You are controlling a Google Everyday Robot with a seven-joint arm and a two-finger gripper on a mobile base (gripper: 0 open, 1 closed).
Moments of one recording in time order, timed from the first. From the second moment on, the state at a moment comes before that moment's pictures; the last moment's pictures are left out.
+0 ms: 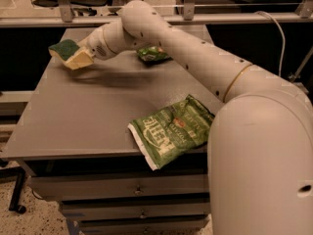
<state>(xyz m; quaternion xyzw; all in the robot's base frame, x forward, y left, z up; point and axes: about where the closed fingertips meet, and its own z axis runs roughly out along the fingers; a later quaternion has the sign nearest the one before) 0.715 0.240 0.873 -0.56 0.64 0.29 0.44</state>
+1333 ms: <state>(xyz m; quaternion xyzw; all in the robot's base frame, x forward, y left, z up) 0.637 0.097 0.857 -0.56 0.70 0.21 0.38</state>
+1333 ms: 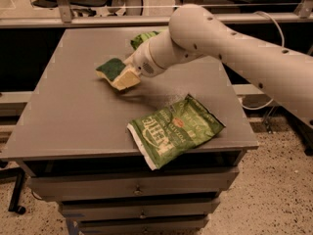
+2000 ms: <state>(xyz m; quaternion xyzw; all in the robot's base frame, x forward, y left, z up) 0.589 -0.018 0.854 -0.50 0.78 0.15 0.36</state>
